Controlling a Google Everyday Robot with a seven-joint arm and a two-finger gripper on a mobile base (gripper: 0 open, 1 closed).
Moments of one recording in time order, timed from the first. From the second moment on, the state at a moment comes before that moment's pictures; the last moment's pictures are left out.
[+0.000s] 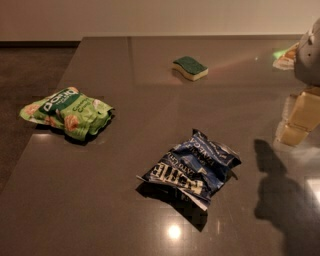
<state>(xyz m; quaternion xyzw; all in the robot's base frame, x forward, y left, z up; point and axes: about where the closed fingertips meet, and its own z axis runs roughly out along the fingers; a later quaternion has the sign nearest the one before) 0.438 -0.216 0.977 -0.60 0.78 -0.04 0.16</state>
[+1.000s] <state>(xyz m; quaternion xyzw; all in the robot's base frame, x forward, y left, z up) 0.468 -0.210 0.986 -0.58 0.79 -0.03 0.17</state>
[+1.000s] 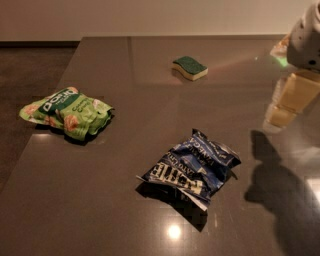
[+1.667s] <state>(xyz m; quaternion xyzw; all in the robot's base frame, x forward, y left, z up) 0.571 -0.176 0.982 -0.54 0.81 -0.02 0.21</state>
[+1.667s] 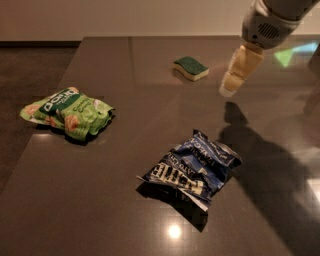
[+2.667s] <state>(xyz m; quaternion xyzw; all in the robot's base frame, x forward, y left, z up) 0.695 -0.149 0.936 -0.44 0.86 0.03 0.24</state>
